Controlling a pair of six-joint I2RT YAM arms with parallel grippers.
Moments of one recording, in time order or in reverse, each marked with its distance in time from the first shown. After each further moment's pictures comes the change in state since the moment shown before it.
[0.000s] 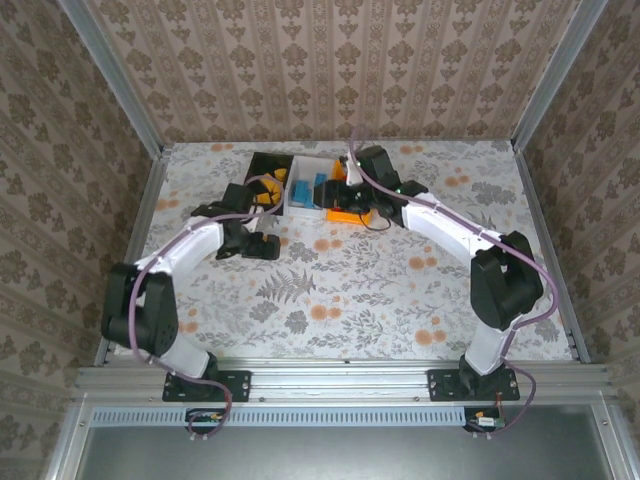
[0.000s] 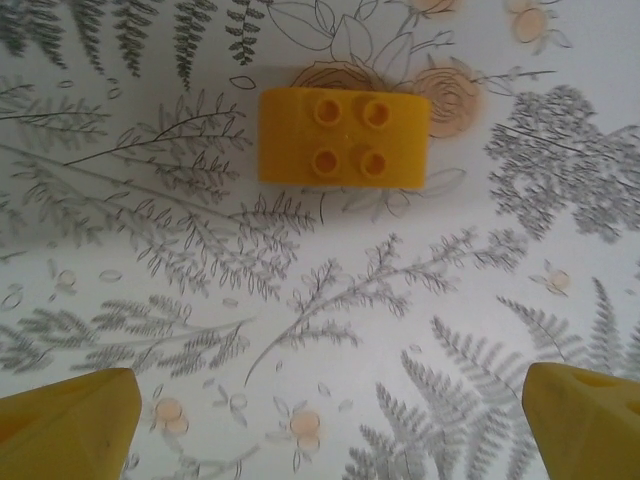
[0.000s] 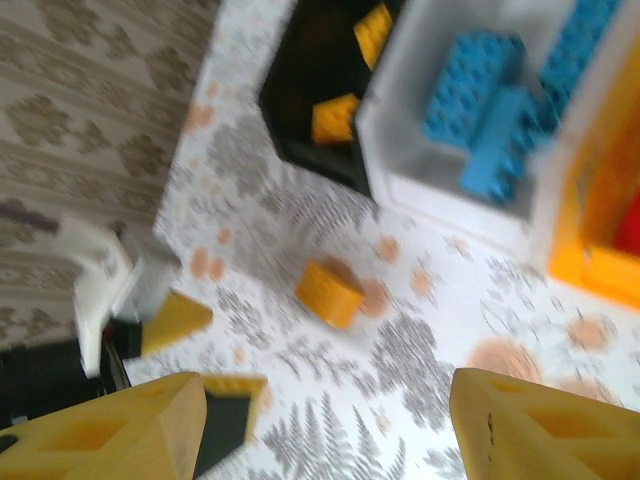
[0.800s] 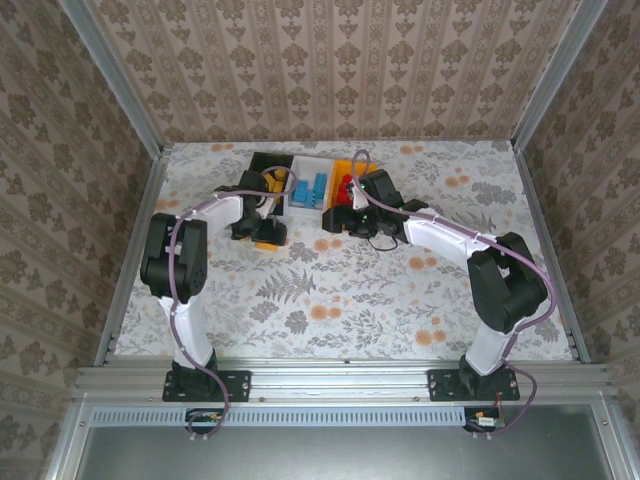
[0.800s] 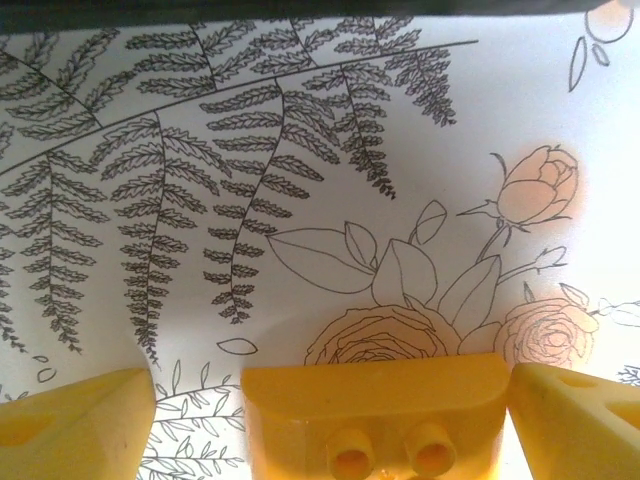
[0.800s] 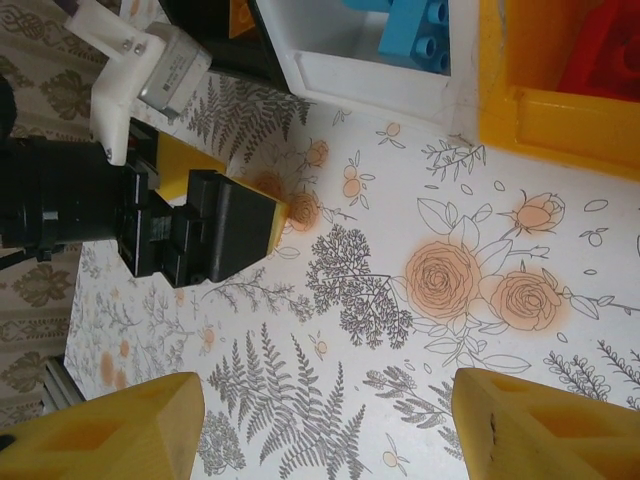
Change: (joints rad) left arm 0.032 0.381 0.256 0.044 0.003 0.097; right arm -0.012 -0.021 -0.165 0.045 -0.022 0.001
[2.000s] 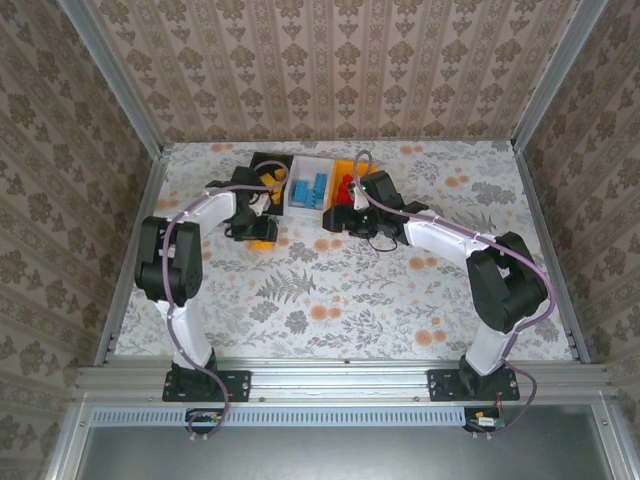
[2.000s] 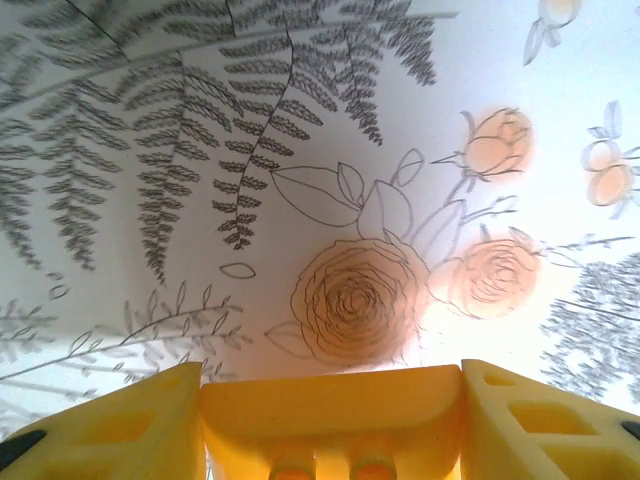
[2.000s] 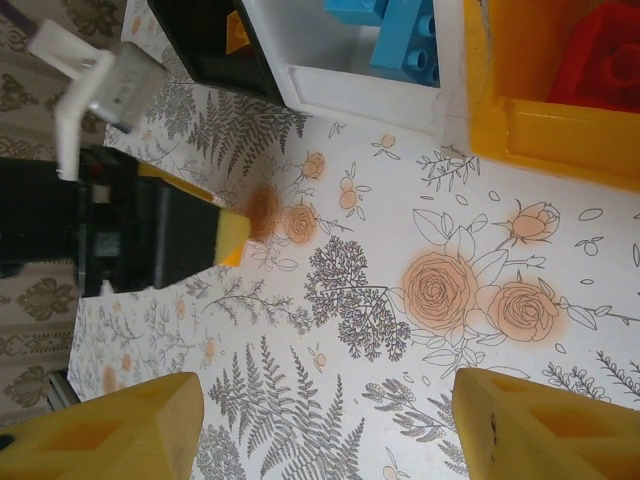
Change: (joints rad) left arm 0.045 -0.058 0.034 -0.110 0.095 -0.052; right arm -0.003 0.001 -0.028 0.049 0.009 0.026
